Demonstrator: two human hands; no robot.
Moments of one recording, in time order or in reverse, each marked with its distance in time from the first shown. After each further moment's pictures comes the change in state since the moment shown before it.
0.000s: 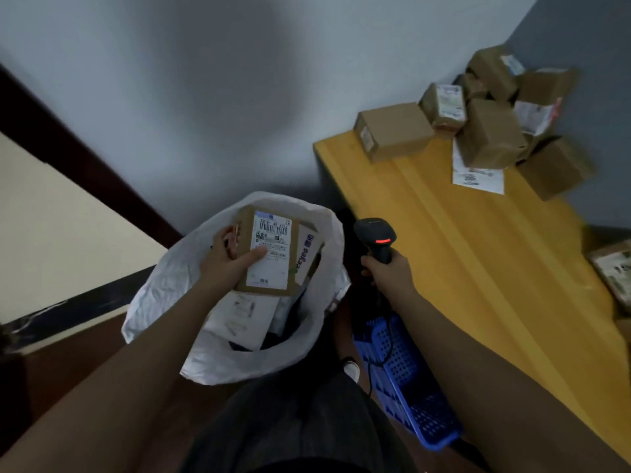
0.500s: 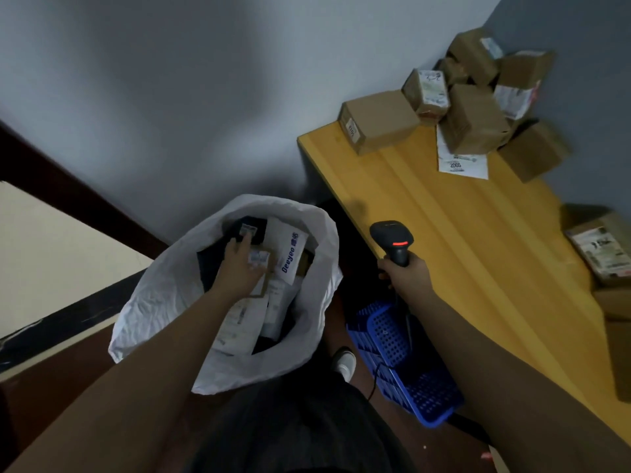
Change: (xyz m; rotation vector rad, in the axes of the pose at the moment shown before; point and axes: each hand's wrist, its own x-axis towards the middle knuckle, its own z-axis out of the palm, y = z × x) left_hand 0.046 -0.019 0.022 0.524 -0.175 0.069; right_hand -0.002 0.007 -0.021 -0.018 0.094 0.099
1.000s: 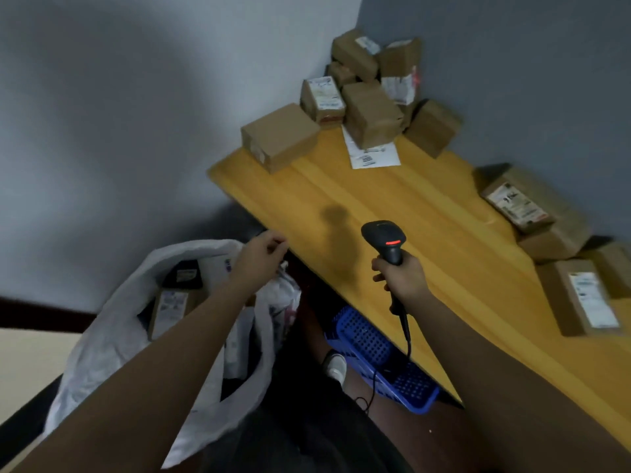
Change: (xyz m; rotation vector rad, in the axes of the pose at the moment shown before) left_hand 0.010 0.176 0.079 0.038 -0.106 0.386; right_hand 0.011 0.034 -0.117 0.164 0.121 0.057
